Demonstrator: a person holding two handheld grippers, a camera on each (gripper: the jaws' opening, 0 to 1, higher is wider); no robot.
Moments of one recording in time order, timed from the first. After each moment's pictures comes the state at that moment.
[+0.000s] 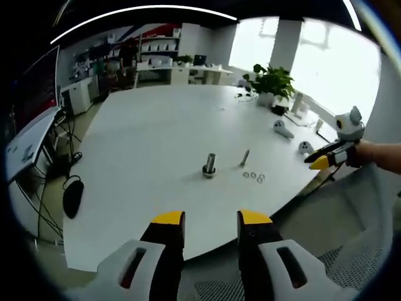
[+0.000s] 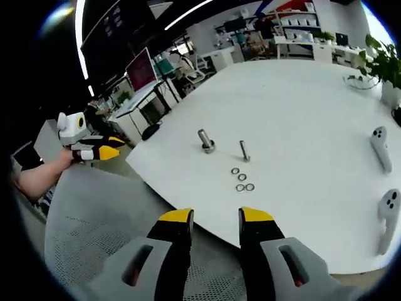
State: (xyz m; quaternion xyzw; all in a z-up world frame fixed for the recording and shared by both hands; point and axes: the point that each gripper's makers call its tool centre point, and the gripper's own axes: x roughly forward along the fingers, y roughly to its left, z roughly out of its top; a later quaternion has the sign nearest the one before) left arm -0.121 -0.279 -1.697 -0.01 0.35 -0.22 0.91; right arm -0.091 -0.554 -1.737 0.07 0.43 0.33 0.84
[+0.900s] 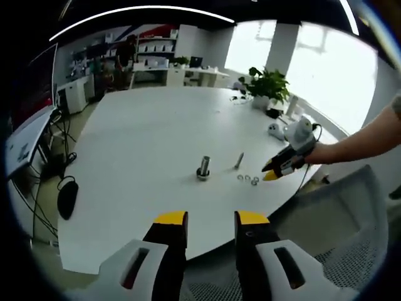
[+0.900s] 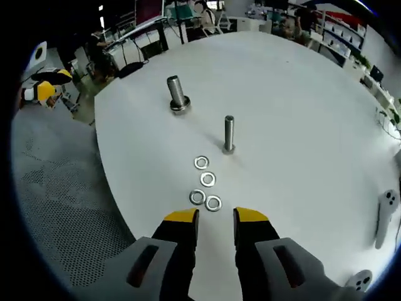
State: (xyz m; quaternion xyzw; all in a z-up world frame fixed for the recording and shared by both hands) left arm -0.120 -0.283 -1.694 -0.02 0.35 -0.23 0.91; right arm -0.026 -0.532 -1.837 -0.19 0.47 0.37 0.77
